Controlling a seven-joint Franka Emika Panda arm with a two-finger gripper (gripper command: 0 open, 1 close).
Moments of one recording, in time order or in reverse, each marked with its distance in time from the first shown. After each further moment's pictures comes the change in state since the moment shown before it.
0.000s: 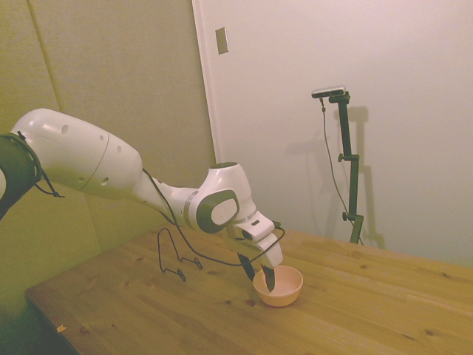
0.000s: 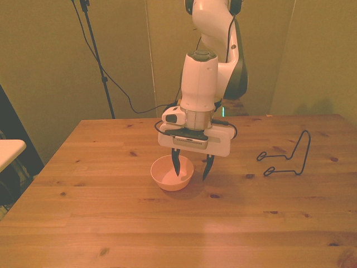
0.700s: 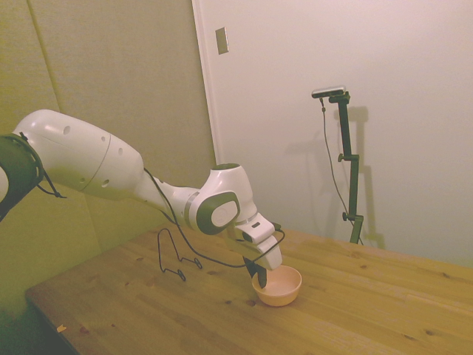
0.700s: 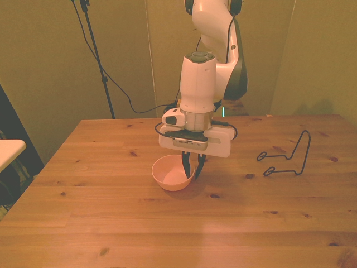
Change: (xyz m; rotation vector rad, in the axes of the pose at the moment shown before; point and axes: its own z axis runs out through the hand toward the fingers) arm 0.001 -0.001 0.000 0.018 -0.021 0.017
